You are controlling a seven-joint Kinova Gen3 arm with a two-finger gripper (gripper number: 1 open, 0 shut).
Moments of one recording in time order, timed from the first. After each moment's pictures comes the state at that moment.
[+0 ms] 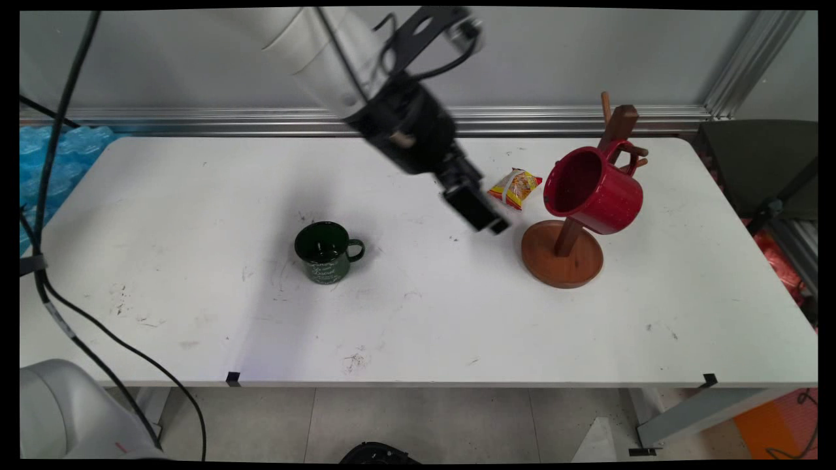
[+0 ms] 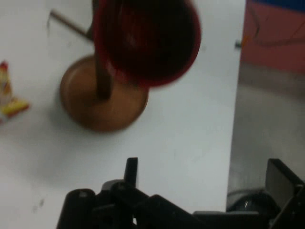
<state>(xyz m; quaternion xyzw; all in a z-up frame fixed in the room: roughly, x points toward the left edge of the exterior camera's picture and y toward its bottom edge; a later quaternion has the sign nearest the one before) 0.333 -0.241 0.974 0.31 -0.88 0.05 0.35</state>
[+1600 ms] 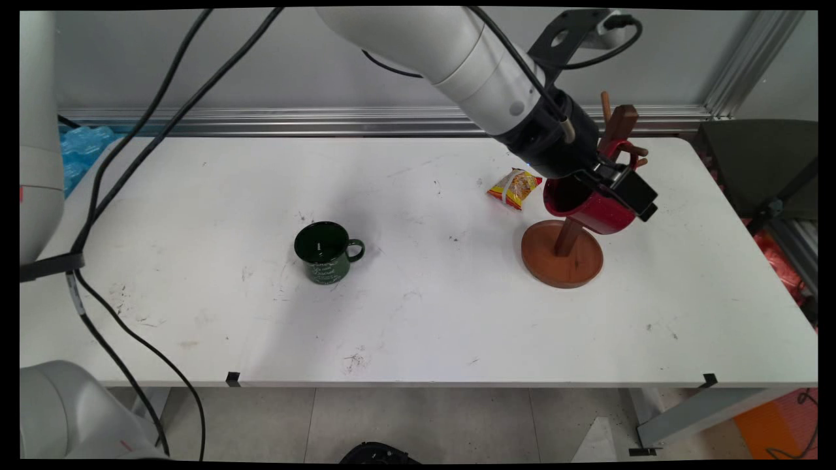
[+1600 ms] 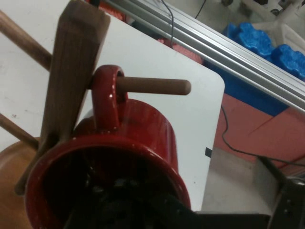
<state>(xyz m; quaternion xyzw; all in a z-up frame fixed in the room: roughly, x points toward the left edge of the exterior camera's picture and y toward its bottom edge) 0.227 -0.315 0.935 0.39 -0.81 -0.01 0.43</state>
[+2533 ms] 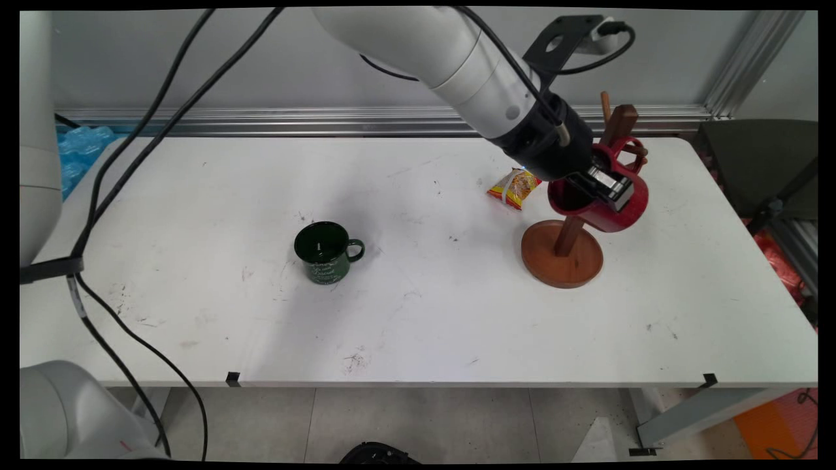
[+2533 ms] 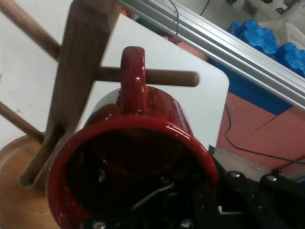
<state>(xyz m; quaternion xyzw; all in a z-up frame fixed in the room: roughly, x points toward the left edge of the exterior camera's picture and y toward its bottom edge) 0.230 -0.313 0.933 0.40 -0.81 -0.01 0.42</state>
